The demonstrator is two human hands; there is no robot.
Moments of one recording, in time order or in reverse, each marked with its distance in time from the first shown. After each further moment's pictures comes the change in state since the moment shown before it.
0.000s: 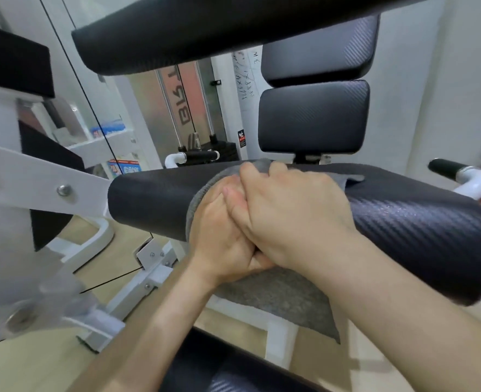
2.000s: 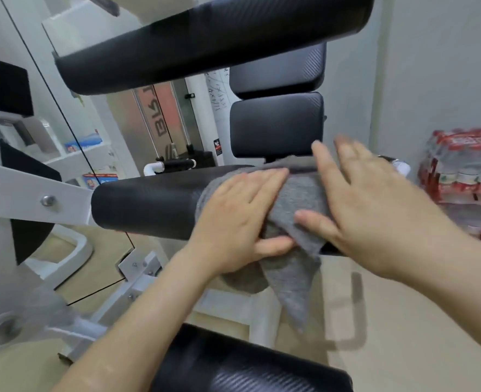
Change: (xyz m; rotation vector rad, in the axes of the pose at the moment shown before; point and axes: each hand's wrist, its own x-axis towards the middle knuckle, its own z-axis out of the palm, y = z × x) left_hand 0.034 0.062 -0.027 -0.002 -0.397 0.031; right_hand -0.079 0.080 -0.056 -0.135 -0.246 0.179
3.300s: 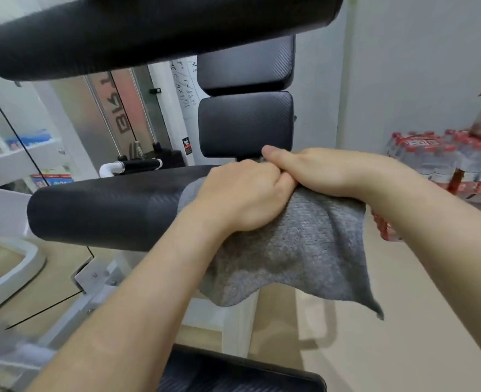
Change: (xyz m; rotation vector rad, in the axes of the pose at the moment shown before) left_hand 0.081 0.021 0.005 -0.040 -0.307 -0.326; right_hand 0.072 0.020 -0.008 0.617 -0.404 0.125
